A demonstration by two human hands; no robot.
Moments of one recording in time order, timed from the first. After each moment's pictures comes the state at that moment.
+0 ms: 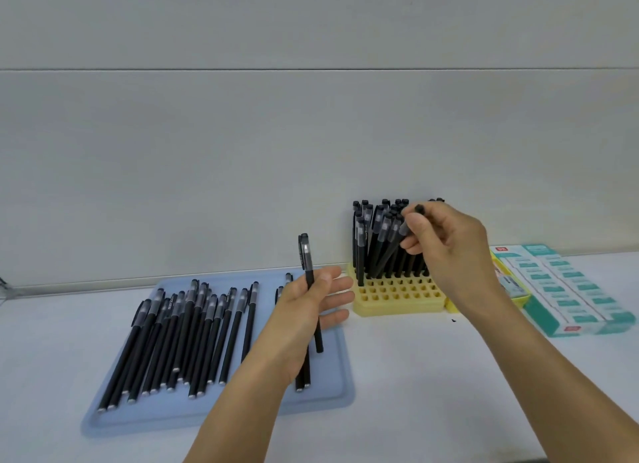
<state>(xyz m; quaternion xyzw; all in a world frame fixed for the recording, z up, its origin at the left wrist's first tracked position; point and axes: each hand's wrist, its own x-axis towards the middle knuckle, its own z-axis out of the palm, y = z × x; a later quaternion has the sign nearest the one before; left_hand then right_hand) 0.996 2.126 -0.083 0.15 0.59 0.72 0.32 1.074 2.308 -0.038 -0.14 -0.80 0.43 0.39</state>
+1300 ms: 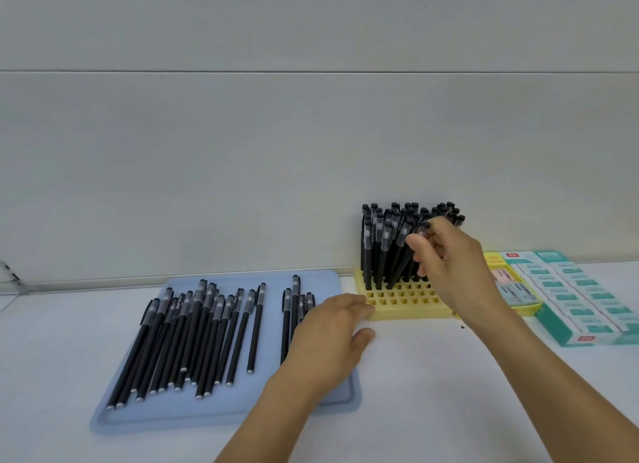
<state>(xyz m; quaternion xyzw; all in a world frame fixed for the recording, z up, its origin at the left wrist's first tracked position) 1.003 2.135 -0.105 0.47 0.85 0.23 0.05 1.068 2.322 -0.059 -0.19 -0.88 0.29 0.31</state>
